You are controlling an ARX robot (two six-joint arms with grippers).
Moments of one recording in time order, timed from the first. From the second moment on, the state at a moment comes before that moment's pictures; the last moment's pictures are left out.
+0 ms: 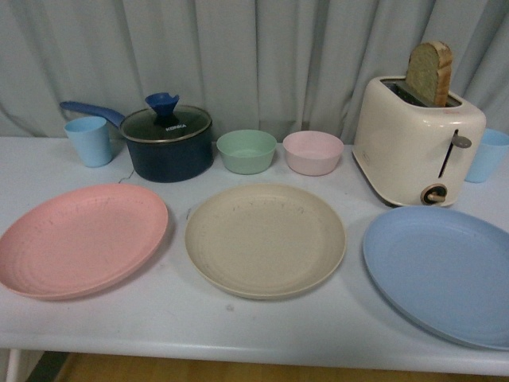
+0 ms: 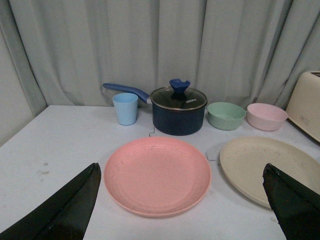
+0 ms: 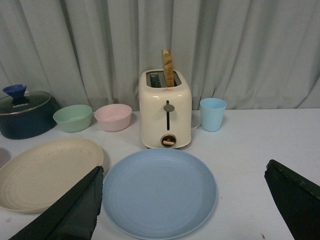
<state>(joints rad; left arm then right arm) 0.00 0.01 0.01 0.00 0.00 -0.01 0.00 0.00 0.01 0.00 0.00 0.00</state>
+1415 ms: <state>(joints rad) 0.00 0.01 0.01 0.00 0.00 -0.01 0.00 0.00 0.01 0.00 0.00 0.00</state>
